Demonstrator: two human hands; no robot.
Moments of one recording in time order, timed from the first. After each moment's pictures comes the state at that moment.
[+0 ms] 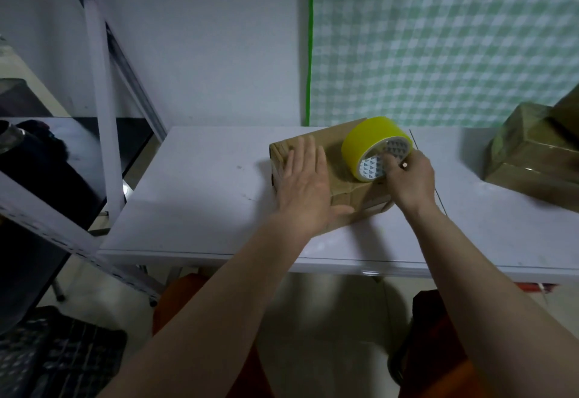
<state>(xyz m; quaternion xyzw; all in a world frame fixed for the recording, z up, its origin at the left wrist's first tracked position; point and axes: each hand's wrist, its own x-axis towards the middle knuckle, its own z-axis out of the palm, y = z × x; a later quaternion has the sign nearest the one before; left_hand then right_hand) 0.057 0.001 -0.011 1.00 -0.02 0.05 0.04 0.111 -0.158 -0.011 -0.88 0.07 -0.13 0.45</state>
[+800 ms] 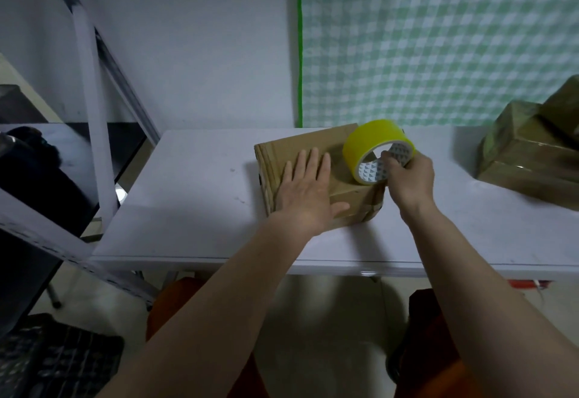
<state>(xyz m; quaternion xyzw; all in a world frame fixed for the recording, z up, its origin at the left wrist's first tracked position) 0.069 -0.012 -0.017 1.00 -0.03 -0.02 0.02 0.110 -0.165 -0.009 -0.81 0.11 -0.13 0.56</state>
